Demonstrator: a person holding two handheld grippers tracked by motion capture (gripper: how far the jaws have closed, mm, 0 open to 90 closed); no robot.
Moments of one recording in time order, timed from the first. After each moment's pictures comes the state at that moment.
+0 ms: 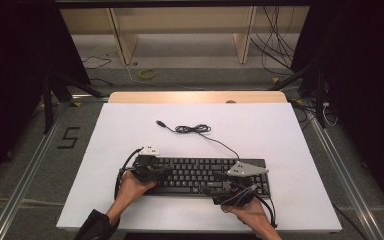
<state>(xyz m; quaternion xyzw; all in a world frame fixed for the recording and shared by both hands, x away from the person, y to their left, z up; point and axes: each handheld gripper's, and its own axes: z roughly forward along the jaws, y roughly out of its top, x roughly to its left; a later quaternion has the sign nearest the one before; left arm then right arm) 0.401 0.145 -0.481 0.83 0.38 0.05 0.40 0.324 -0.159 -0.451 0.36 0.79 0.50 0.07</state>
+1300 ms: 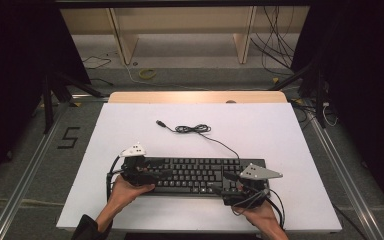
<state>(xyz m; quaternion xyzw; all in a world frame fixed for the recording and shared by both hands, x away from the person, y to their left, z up) 0.375 0.166 -0.455 0.78 0.36 0.04 0.51 0.316 -0.186 -0.451 0.36 0.77 0.51 0.10</state>
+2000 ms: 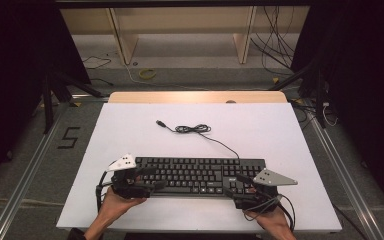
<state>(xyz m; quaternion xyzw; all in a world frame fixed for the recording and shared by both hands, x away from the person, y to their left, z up) 0.340 0.185 -0.452 0.77 0.34 0.04 0.54 0.303 -0.214 -0.453 0.37 0.76 0.51 0.13</state>
